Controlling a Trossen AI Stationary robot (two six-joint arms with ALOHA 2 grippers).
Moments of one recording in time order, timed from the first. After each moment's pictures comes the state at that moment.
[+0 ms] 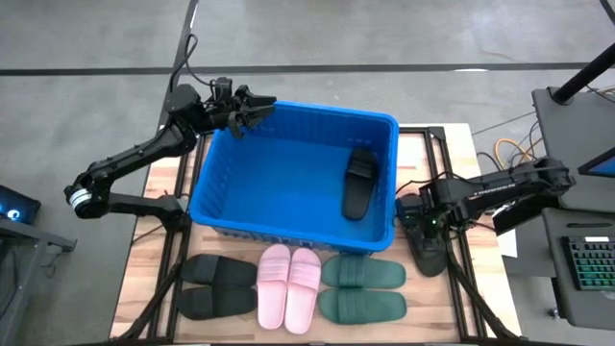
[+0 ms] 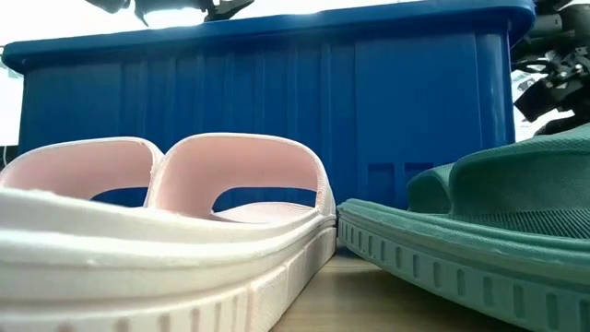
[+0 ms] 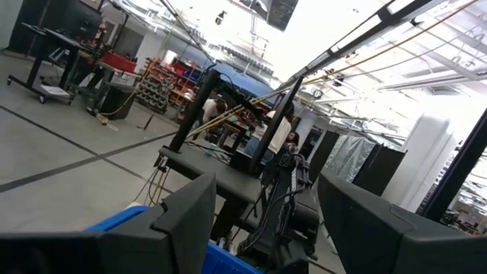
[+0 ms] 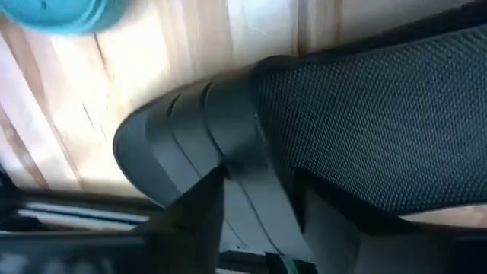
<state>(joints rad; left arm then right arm) 0.66 1.11 1.01 0.41 0.52 -0.59 0.10 1.11 0.62 -1.19 -0.32 0.21</state>
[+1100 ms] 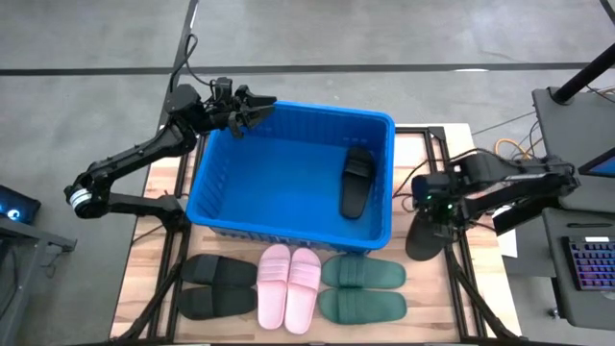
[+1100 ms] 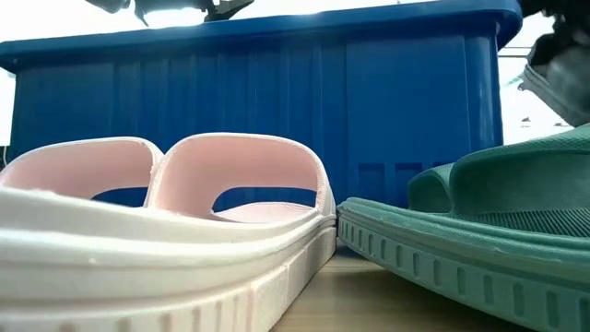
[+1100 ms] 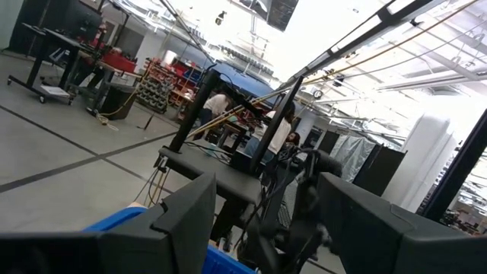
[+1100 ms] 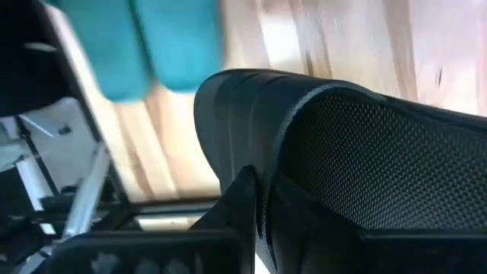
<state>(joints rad) 0.66 1.11 1.01 0.41 0.52 -0.59 0.10 0.99 1.08 -1.49 -0.31 0.39</state>
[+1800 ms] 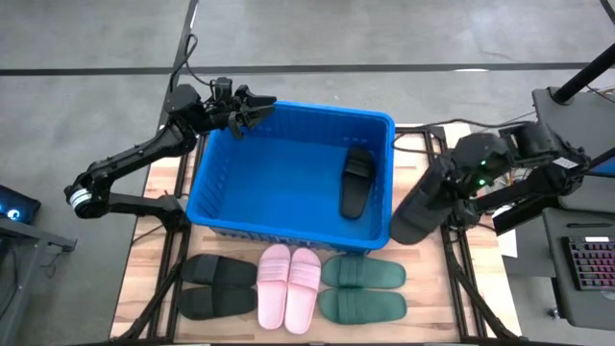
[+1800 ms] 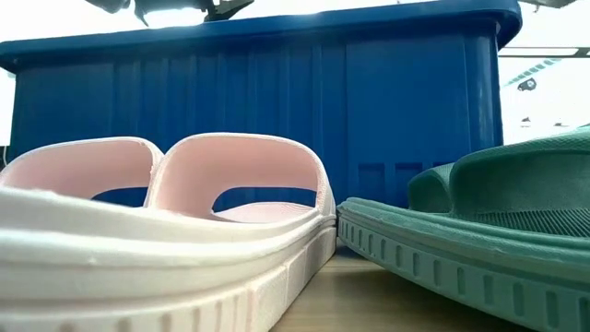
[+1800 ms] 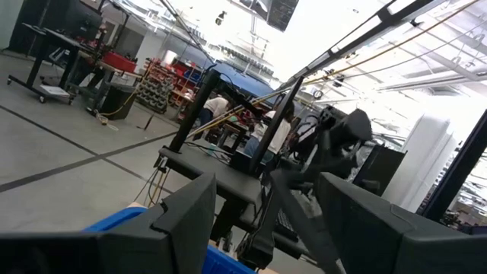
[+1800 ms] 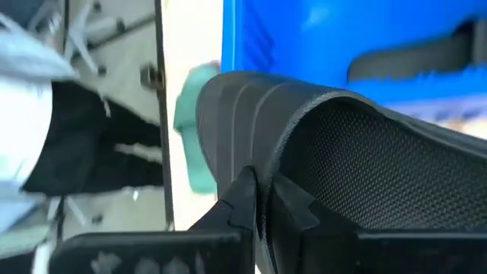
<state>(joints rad) 0.66 1.11 1.01 0.41 0.52 -0.60 0.10 1.01 1.59 -1.50 -0.23 0.40</state>
